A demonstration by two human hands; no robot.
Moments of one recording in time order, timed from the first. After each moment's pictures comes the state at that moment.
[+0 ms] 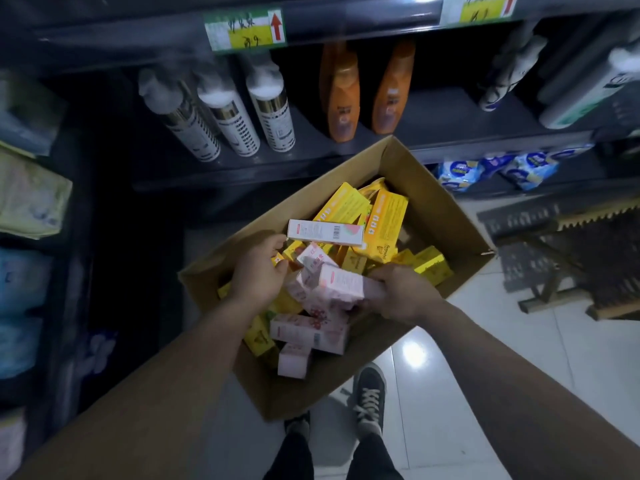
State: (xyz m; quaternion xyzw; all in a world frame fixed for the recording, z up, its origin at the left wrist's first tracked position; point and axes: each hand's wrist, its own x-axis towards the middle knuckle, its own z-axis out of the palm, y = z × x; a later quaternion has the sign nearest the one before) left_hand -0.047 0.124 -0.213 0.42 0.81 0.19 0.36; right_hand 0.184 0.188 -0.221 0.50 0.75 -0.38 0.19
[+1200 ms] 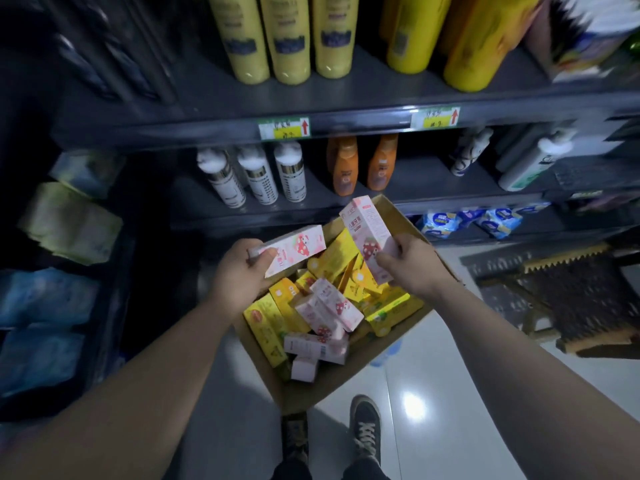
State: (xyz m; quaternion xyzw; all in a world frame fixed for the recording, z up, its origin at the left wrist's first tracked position) left_hand -0.082 0.104 -0.090 0.31 0.78 0.39 0.38; right_hand 0.166 0.205 -0.054 0.60 0.66 -0.45 -0.06
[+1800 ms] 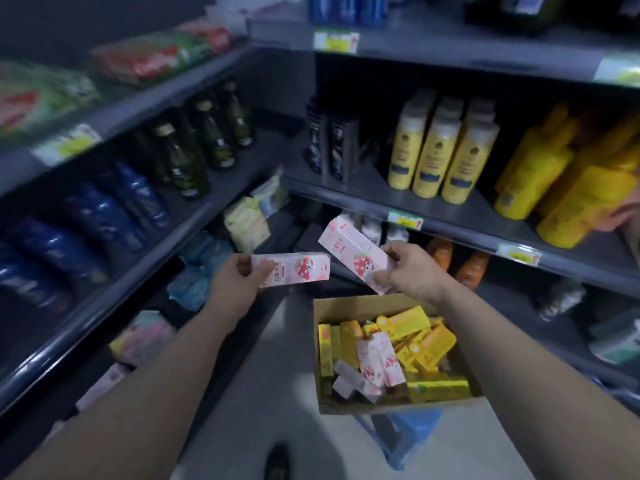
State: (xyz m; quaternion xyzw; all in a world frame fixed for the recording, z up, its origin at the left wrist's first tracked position) left_hand -0.088 -0.092 0.087 0.11 0.79 0.57 0.19; right_hand 0.084 0.134 0.125 0.32 0.81 -0.49 -0.03
